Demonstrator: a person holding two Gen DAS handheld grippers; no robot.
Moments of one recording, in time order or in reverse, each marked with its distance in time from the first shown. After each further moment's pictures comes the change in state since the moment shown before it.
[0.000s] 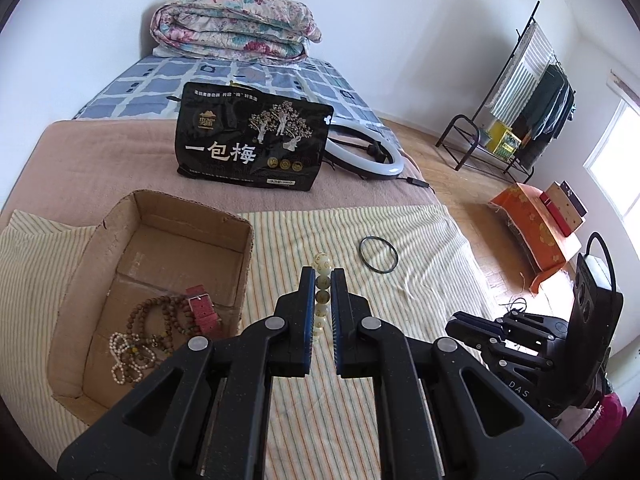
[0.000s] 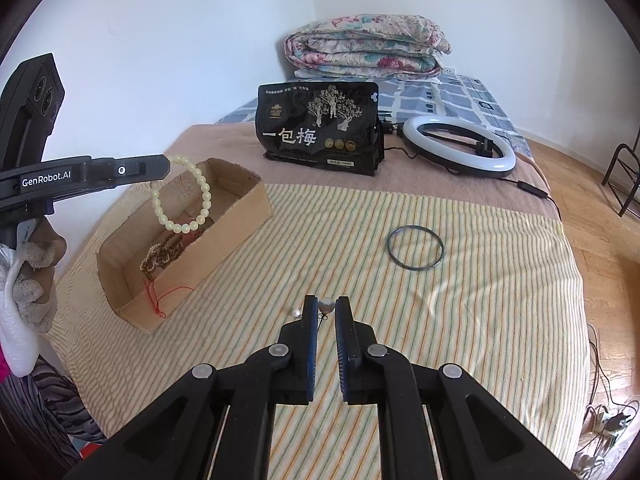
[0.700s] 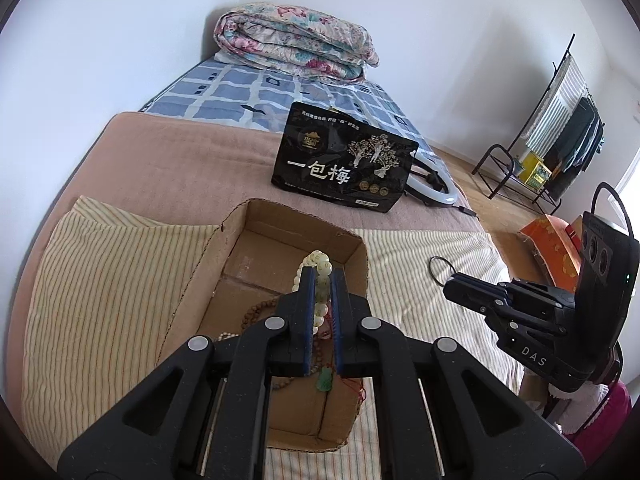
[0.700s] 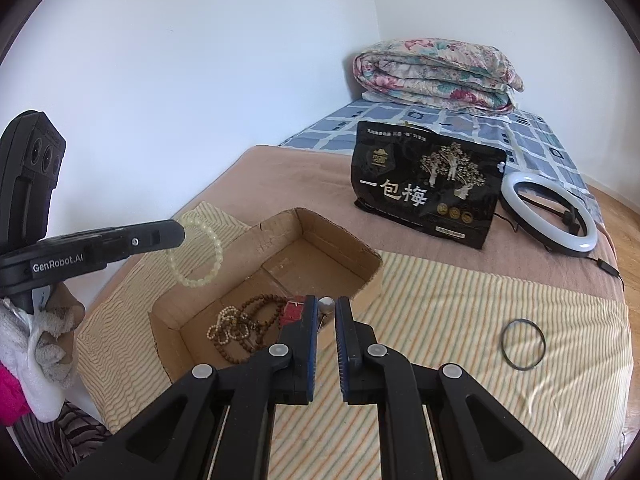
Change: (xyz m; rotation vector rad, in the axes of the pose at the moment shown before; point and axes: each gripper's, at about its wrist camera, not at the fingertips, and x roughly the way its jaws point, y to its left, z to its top) left arm -0.055 0.100 -0.002 -0.096 -0.053 0.107; right arm 0.049 0.108 0.079 -0.105 -0.057 0.145
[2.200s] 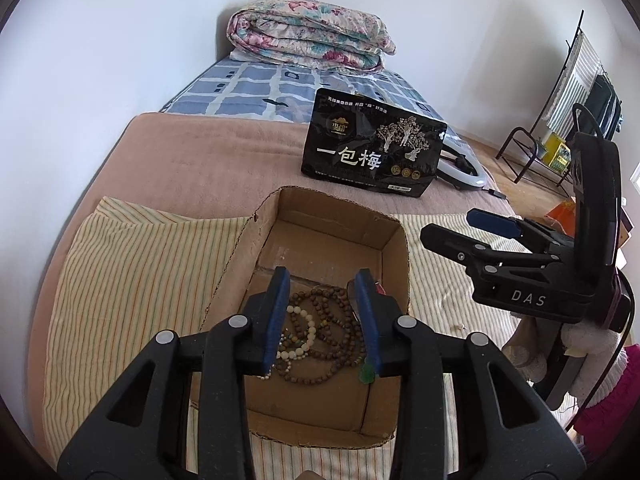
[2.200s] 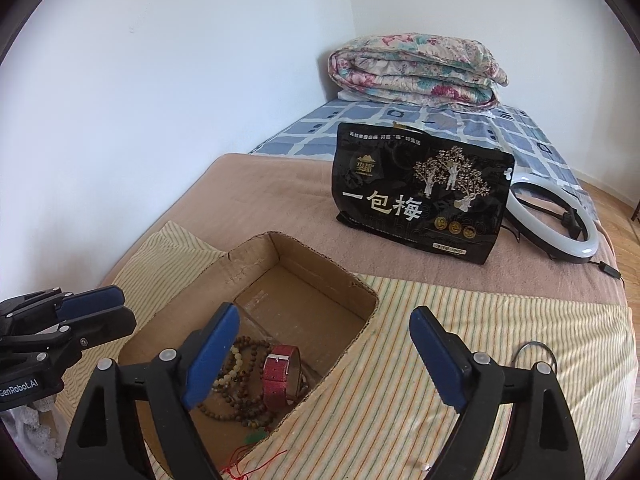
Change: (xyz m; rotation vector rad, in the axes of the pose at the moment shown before) left arm 0.010 0.007 -0.012 0.057 0.018 0.097; right arm 0.048 -0.005 0.027 0.068 -0.011 -0.098
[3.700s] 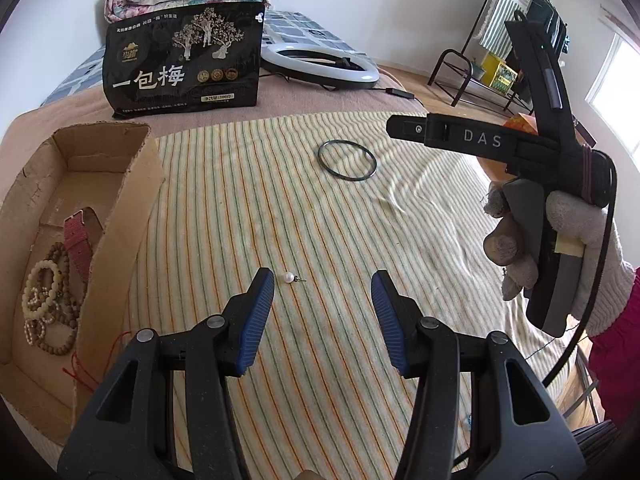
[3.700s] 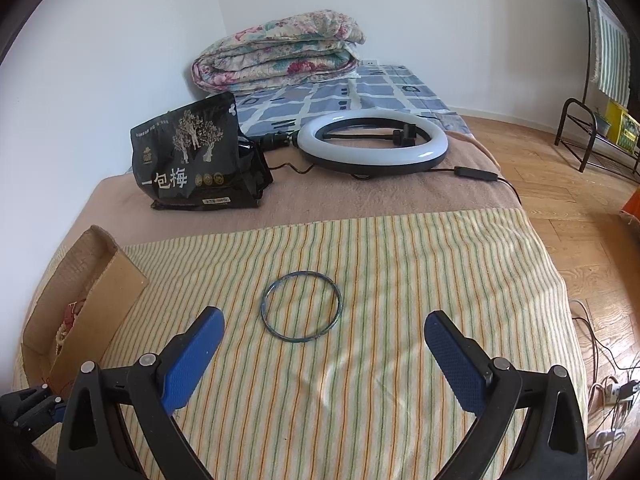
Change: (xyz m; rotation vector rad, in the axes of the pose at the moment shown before) left arm 0.103 -0.203 -0.085 0.210 0.159 -0.166; right arm -0.041 -0.219 -0.083 0.225 0.018 -0.207
